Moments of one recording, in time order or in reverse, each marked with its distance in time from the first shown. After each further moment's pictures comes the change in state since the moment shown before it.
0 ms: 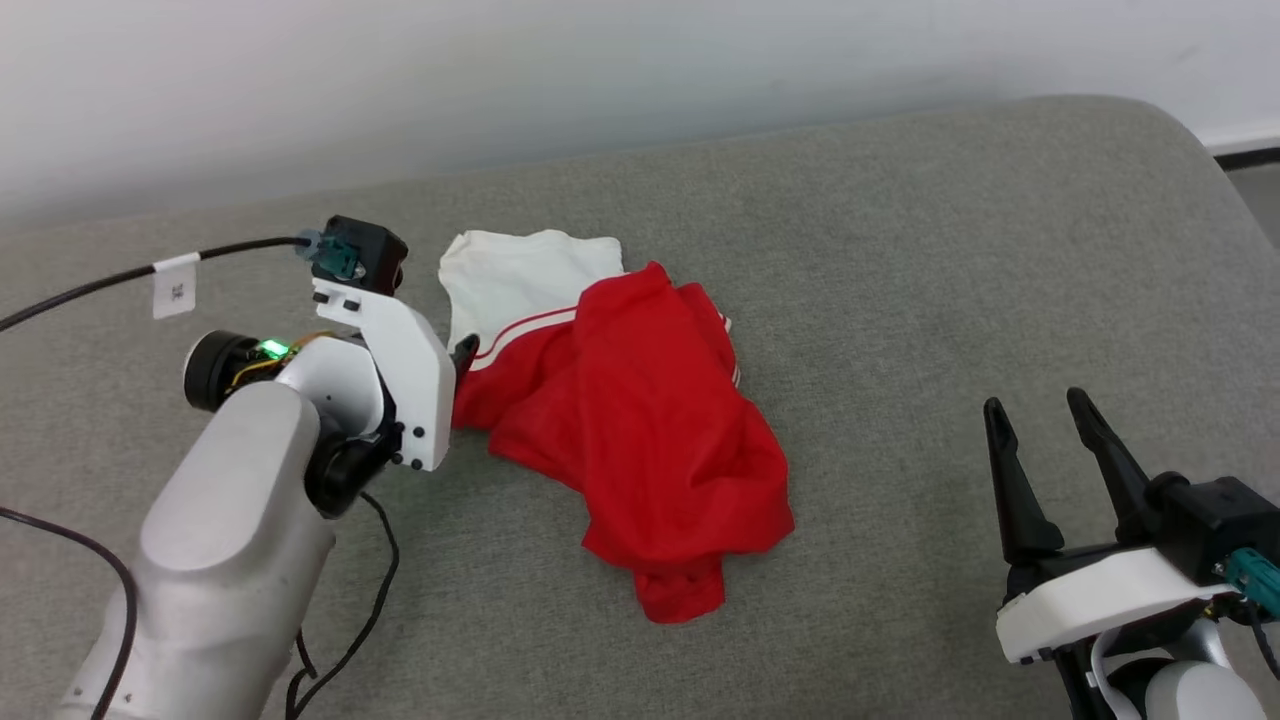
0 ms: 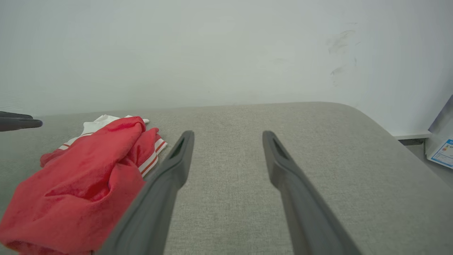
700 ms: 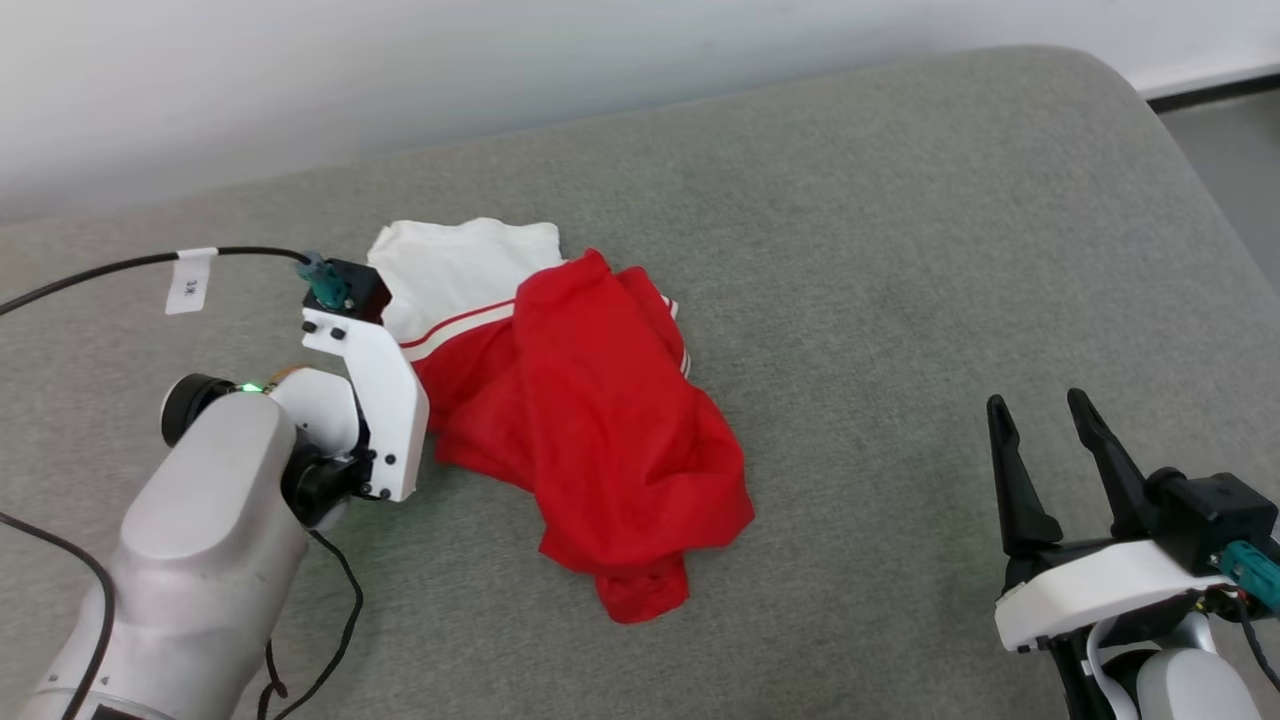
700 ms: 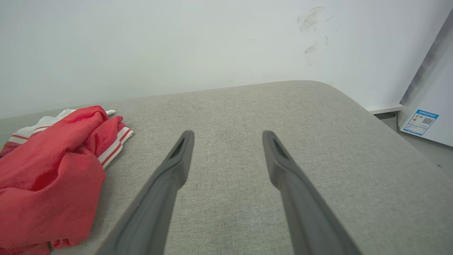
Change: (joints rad) left arm -0.060 0.058 -0.123 0.174 -0.121 -0.023 0.164; right arm -0.045 0.000 -0.007 0.114 0.030 0.000 -0.063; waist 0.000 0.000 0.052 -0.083
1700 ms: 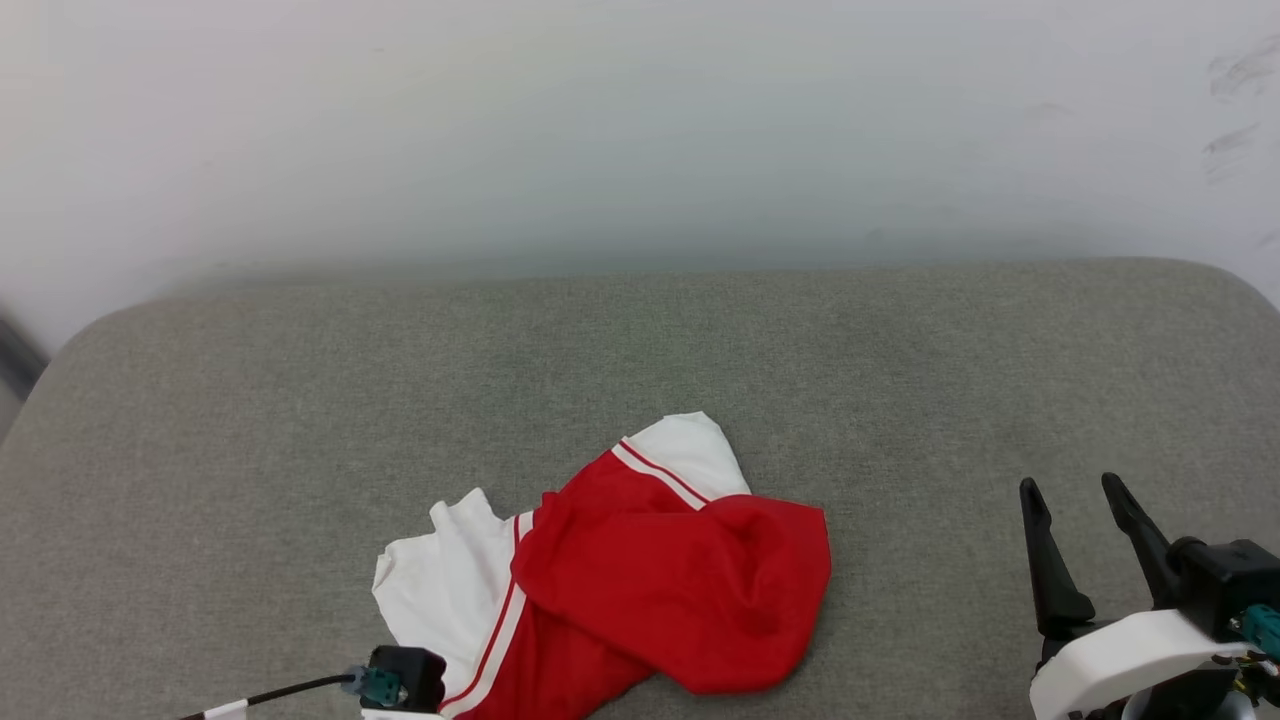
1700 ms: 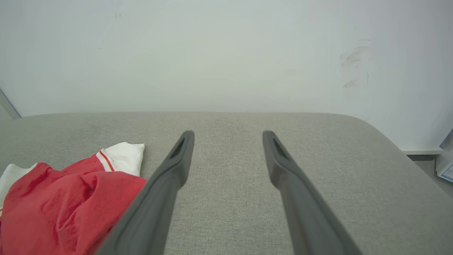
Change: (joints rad) left arm 0.801 0.020 -0.003 -0.624 -0.075 0.312 -0.208; right arm 0.158 0.000 -0.058 -0.125 -0.062 0.000 0.125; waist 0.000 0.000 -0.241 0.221
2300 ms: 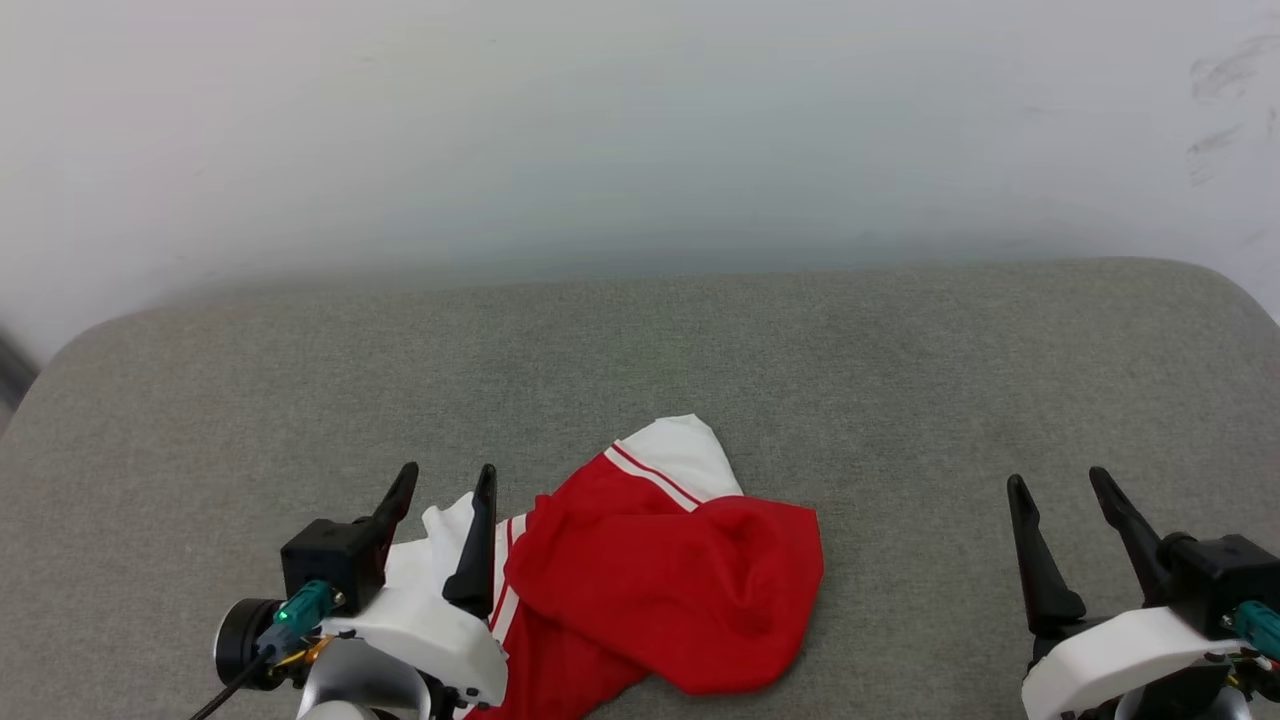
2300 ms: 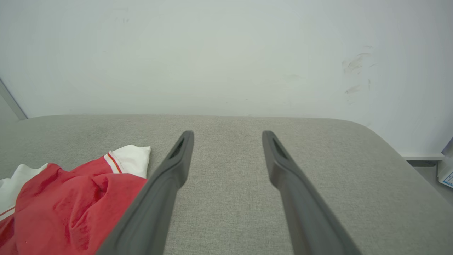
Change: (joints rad) left arm -0.130 -0.059 0.107 -0.139 0.183 0.081 -0.464; right arm 0.008 0.000 0.024 -0.041 -0.001 0.000 0.028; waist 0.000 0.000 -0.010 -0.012
